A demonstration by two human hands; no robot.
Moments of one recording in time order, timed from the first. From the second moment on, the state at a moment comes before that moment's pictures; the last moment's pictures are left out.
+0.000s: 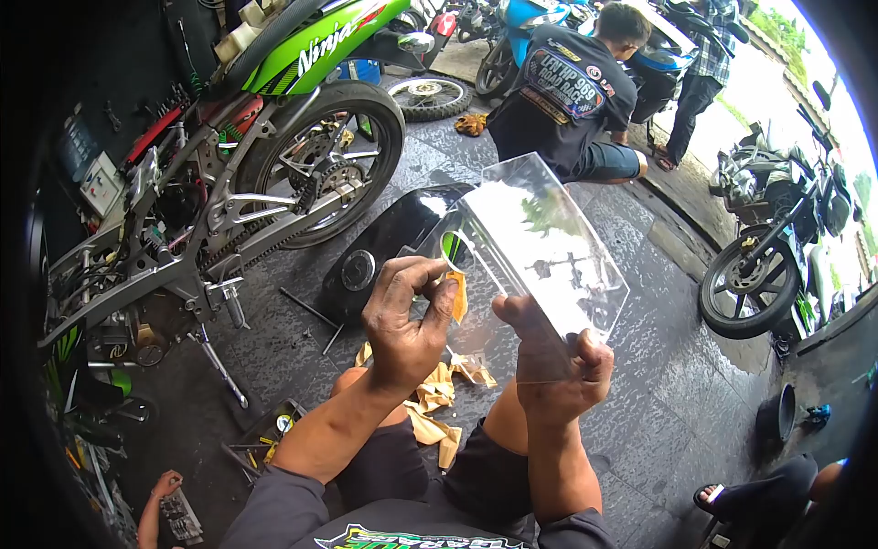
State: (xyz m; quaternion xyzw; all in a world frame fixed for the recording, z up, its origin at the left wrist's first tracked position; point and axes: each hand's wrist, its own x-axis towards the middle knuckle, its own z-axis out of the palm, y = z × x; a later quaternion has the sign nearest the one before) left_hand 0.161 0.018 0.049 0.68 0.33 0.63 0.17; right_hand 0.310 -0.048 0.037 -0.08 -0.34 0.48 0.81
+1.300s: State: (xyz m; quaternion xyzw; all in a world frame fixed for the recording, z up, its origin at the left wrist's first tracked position) left_hand 0.100 -0.010 0.014 0.82 0.32 0.43 0.20; right_hand 0.386 -0.052 0.025 0.11 -0.29 0.55 0.78
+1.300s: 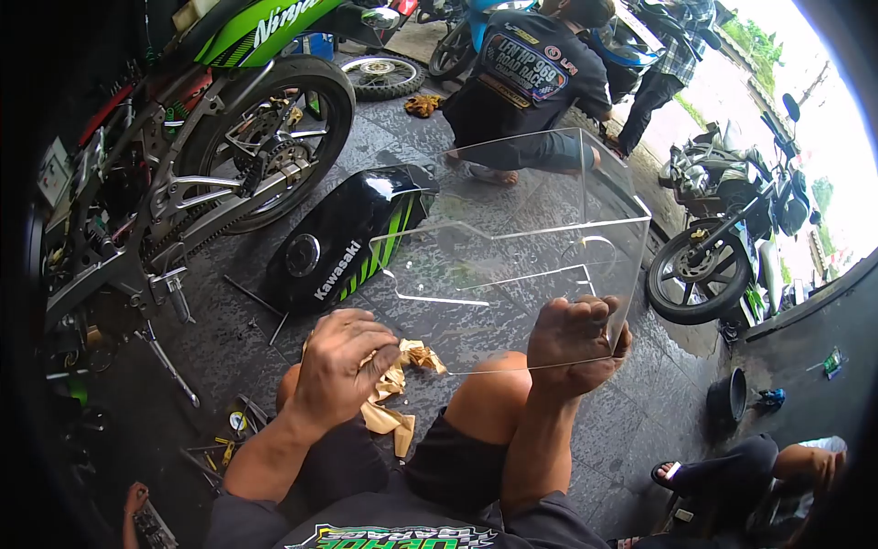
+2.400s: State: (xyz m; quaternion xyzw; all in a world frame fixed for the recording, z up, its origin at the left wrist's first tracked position) left_hand 0.127 0.004 -0.002 0.16 0.20 0.61 0.75; right_hand 0.291 -0.063 0.045 -0.22 -0.44 0.58 0.65
